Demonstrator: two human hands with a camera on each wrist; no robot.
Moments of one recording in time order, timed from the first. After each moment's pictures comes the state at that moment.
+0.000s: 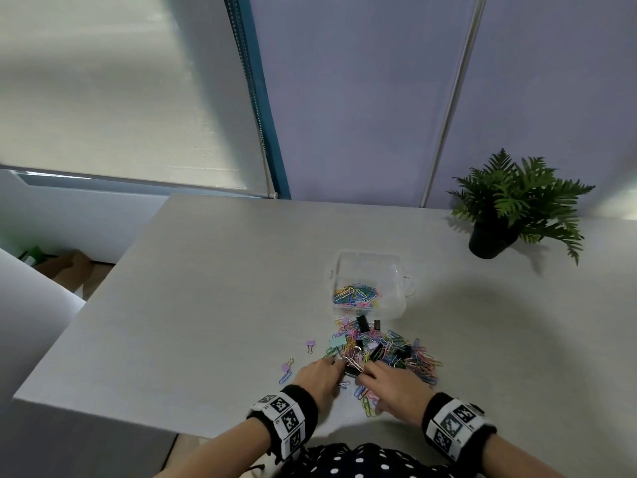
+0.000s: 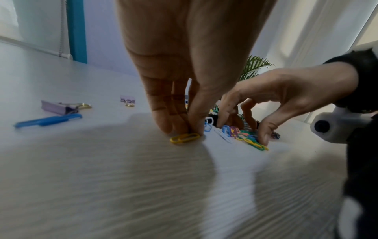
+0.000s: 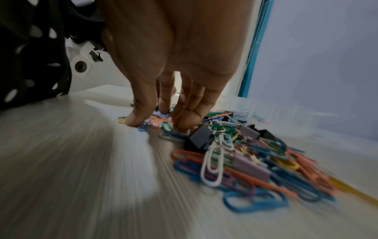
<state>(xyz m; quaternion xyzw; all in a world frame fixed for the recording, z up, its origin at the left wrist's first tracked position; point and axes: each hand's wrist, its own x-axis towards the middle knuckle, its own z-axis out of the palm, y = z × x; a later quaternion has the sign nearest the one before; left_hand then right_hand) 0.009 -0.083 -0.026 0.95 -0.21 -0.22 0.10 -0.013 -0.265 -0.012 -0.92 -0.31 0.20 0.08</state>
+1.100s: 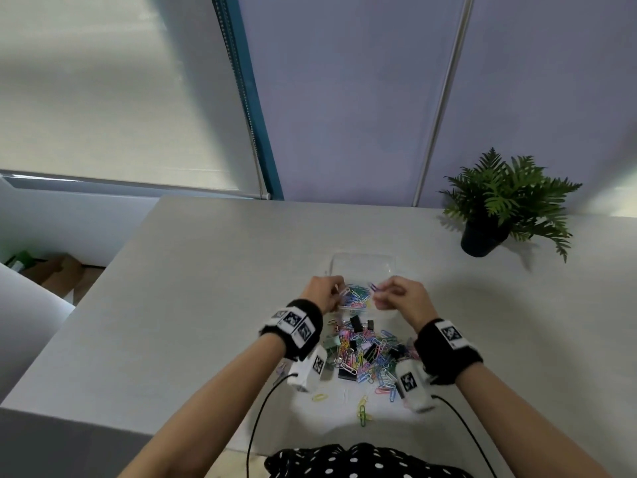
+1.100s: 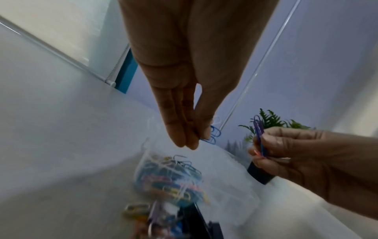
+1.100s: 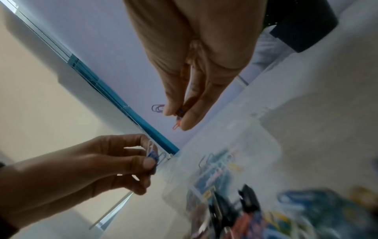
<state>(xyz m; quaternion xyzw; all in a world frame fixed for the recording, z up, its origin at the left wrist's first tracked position) 0.128 -0.115 0.040 0.92 -0.12 -0.21 0.30 0.085 -0.301 0.019 -0.73 0.10 0.05 0.67</state>
